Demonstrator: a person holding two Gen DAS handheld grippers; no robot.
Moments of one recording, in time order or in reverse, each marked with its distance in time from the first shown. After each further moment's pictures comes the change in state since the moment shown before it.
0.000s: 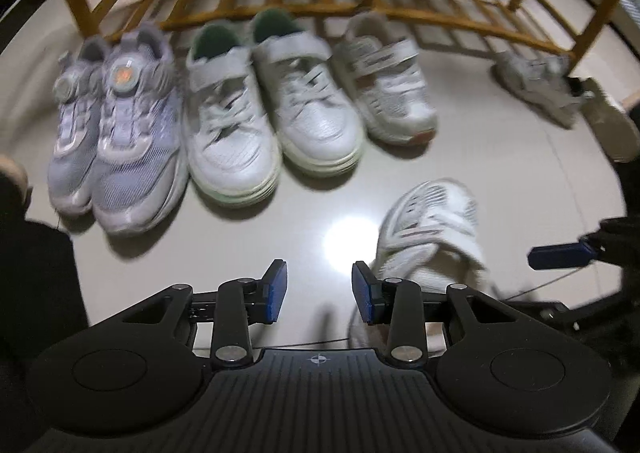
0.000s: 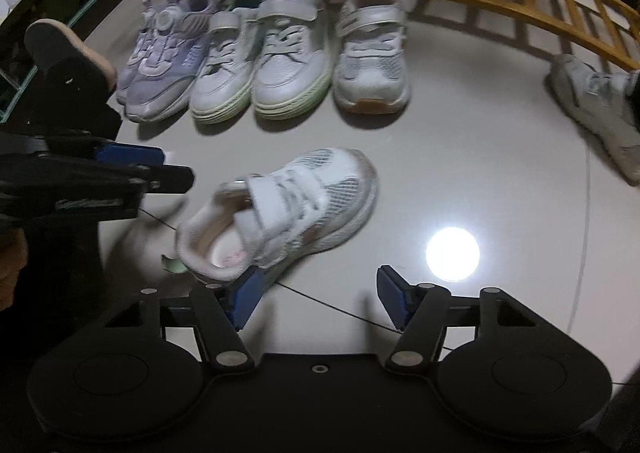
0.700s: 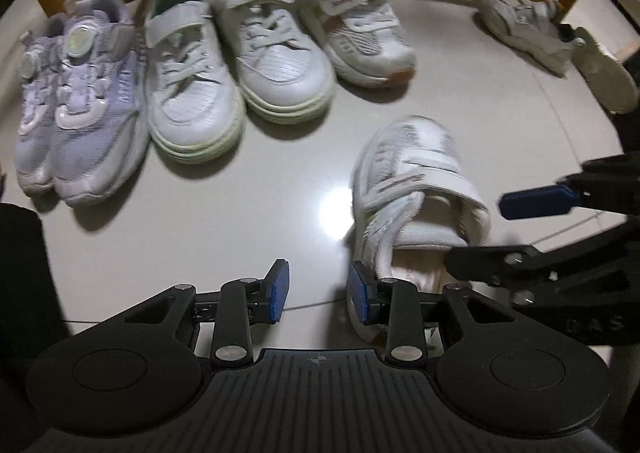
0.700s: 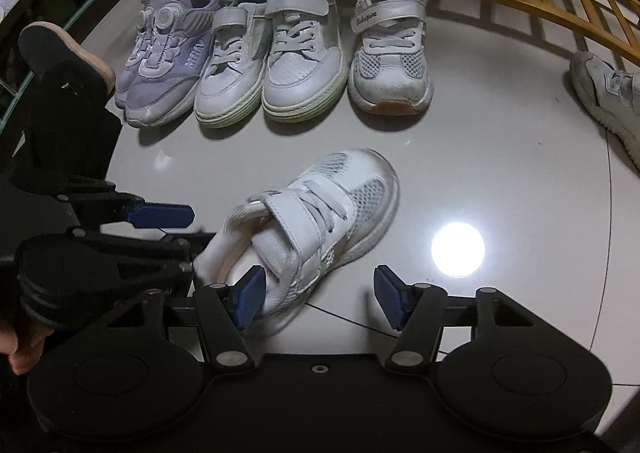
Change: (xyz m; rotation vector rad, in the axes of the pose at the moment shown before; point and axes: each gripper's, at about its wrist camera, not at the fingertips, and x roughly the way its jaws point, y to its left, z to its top) left arm 0.016 -0.028 -0.025 0.087 0.075 -0.068; right arm 0.016 0.004 0.005 0.012 0.015 -0.026
